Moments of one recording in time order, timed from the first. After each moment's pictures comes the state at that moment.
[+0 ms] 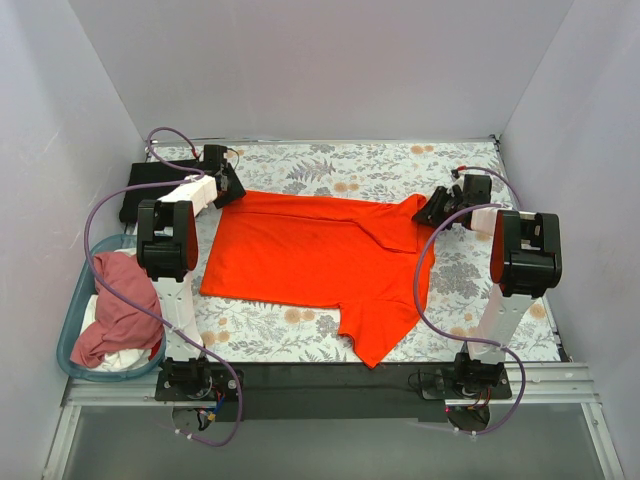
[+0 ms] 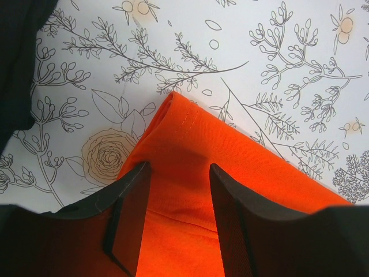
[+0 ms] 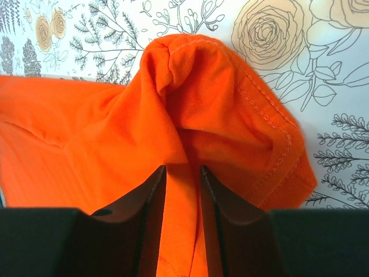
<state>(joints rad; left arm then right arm) -0.06 2.16 1.57 -0.32 -0.12 -0.51 -0.07 1.93 1.08 0.02 -0.54 0.42</state>
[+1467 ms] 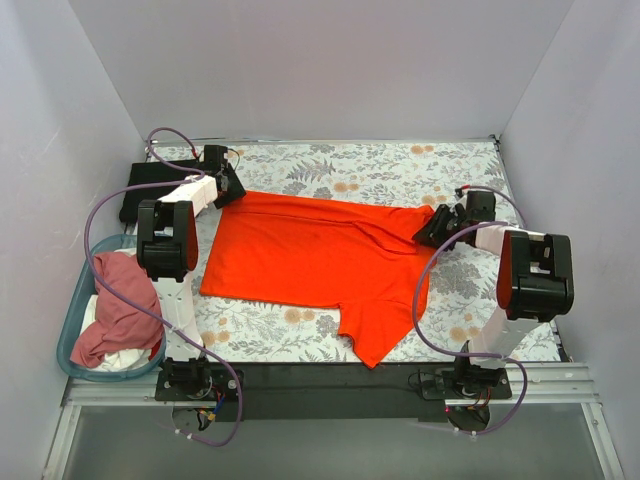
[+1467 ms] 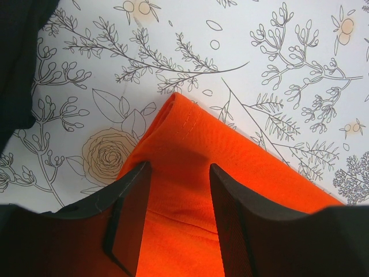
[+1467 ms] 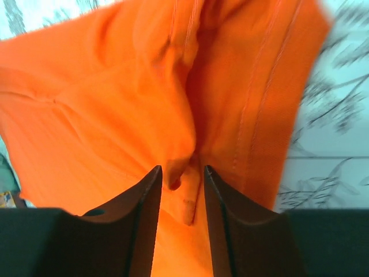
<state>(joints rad) -0.06 2.16 1.56 -0.32 -0.12 -0.52 -0.06 1.73 0.86 -0.06 -0.53 0.47</state>
